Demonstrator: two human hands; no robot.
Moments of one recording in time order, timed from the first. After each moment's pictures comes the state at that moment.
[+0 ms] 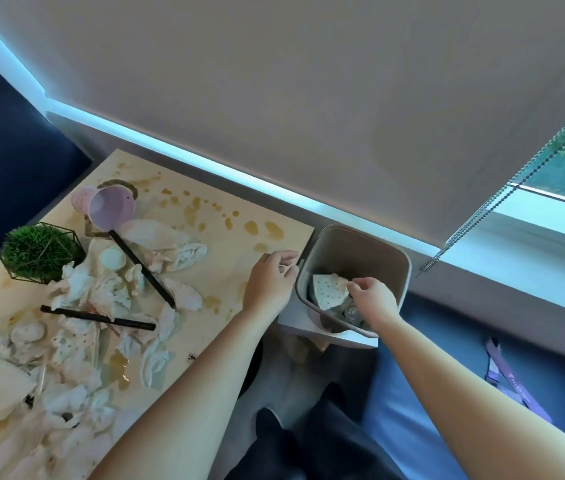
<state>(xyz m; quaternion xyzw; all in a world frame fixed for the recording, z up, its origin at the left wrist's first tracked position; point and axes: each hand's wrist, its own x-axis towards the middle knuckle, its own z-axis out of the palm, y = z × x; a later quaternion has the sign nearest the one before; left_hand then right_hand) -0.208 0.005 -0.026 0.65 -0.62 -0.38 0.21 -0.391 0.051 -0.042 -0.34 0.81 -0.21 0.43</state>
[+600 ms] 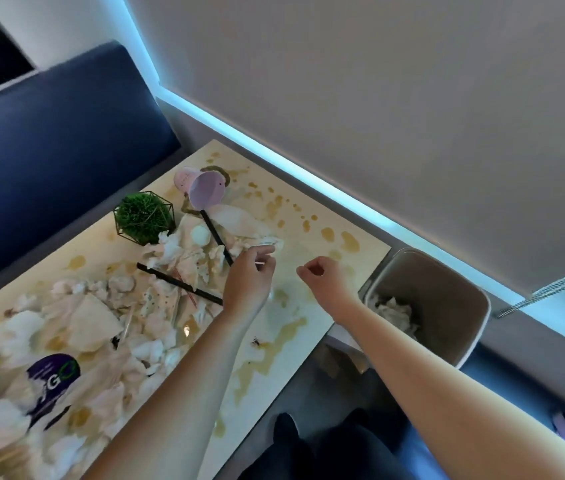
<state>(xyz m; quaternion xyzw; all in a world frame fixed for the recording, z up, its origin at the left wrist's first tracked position) -0.069 0.017 0.002 0.73 -0.51 -0.33 0.33 -0.223 0.010 0.017 -0.53 0.66 -0.24 0.48</state>
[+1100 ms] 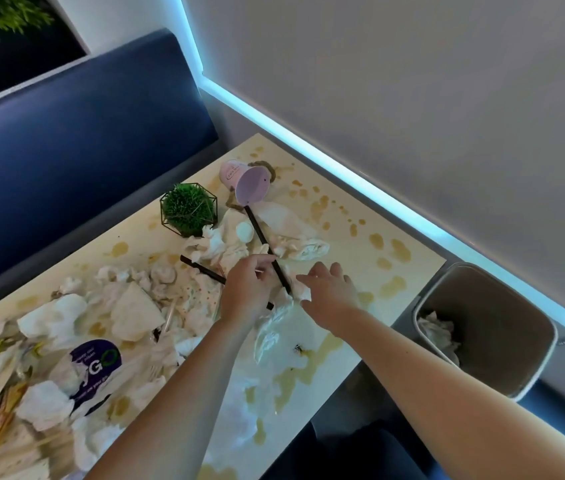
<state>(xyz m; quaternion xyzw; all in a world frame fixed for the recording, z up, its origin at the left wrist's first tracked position) 0.014 0.033 -0.008 0.76 -0.49 -0.29 0.31 -0.146 0.002 -0.021 -0.83 0.53 0.05 0.19</state>
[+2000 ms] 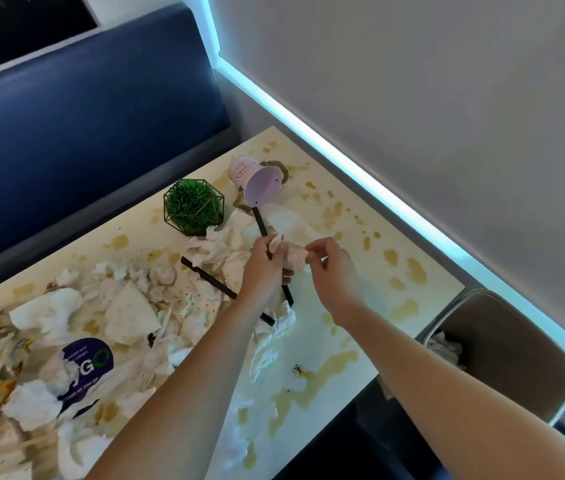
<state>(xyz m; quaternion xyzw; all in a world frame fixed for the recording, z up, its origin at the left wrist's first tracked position) 0.002 -0.023 0.003 0.73 -0.31 -0.44 0.41 -0.122 -0.042 -0.009 -0.61 0.58 -0.29 0.46</state>
